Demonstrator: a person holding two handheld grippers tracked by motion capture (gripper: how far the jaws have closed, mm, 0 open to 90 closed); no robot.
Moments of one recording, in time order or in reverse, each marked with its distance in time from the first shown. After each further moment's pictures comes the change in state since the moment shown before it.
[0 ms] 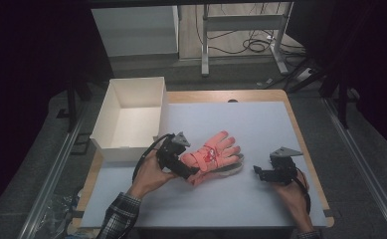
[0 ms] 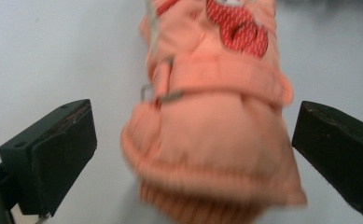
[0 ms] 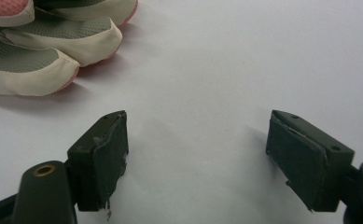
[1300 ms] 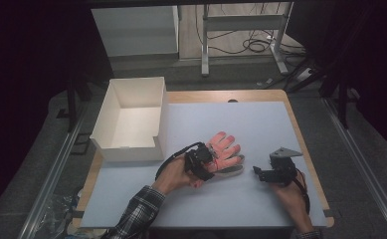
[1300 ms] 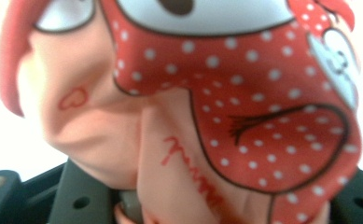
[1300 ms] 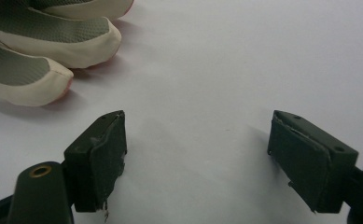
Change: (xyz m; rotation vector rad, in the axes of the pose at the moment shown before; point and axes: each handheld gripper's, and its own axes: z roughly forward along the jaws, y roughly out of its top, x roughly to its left) left arm -0.022 0.022 0.076 0.249 -0.002 0.138; right arm 0.001 -0.001 0.001 -0.002 -0.002 -0.010
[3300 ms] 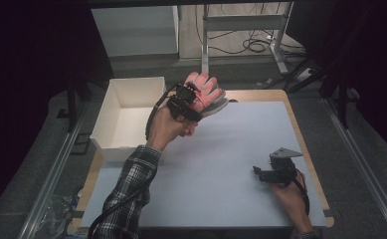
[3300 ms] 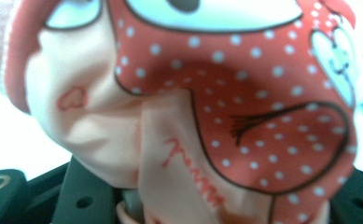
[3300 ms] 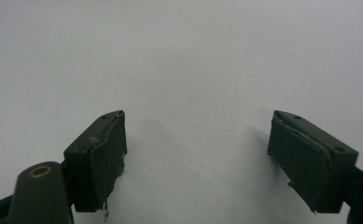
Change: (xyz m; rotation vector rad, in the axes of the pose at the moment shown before) left arm 0.099 0.055 -0.129 -0.123 0.206 -0.384; right arm 0.000 -0.001 0.000 -0.005 -0.002 -0.005
